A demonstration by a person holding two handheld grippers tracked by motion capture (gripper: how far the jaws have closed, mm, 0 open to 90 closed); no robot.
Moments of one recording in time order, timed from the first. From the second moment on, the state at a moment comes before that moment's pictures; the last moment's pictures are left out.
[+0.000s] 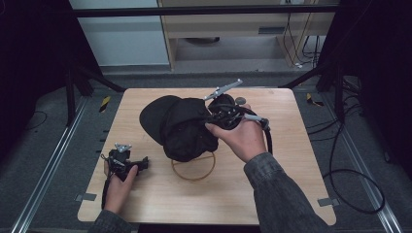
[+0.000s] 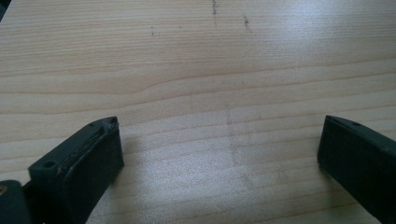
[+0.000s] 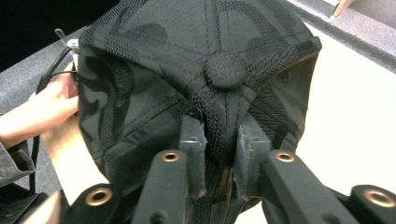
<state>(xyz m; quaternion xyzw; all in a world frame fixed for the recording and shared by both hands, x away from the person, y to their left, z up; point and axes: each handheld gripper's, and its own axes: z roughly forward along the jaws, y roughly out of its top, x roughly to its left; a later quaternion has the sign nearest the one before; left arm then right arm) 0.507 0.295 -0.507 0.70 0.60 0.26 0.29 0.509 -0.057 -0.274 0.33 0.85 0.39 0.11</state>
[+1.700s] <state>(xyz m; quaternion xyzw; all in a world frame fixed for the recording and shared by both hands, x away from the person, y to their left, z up) 0.507 0.295 -0.508 0.70 0.60 0.26 0.29 0.499 -0.084 -0.263 0.35 0.83 0.42 0.10</state>
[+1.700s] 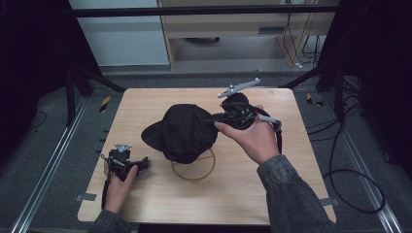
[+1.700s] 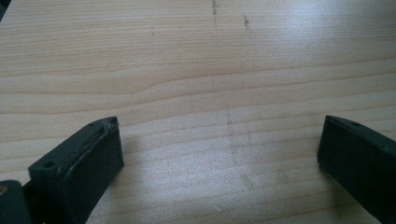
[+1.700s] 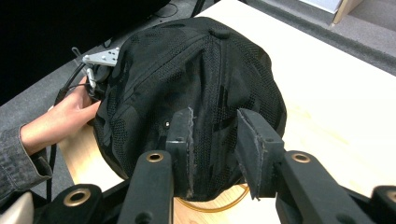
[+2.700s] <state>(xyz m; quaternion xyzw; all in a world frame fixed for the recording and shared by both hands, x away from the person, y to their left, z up) 0.507 0.295 -0.508 0.70 0.60 0.26 0.29 0.488 -0.109 -0.262 0.37 0.82 0.42 0.11</state>
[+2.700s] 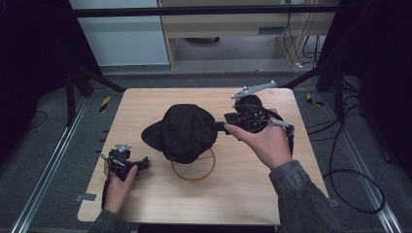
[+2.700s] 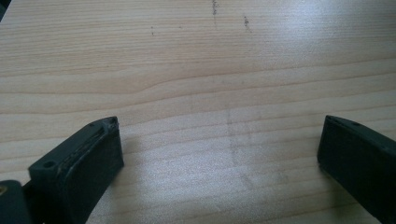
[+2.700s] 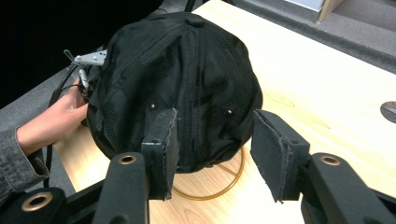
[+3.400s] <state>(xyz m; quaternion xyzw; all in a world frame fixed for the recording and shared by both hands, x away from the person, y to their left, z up) 0.507 0.295 -0.508 0.70 0.60 0.26 0.29 0.484 -0.138 -0.268 0.40 0.80 0.43 0.12</state>
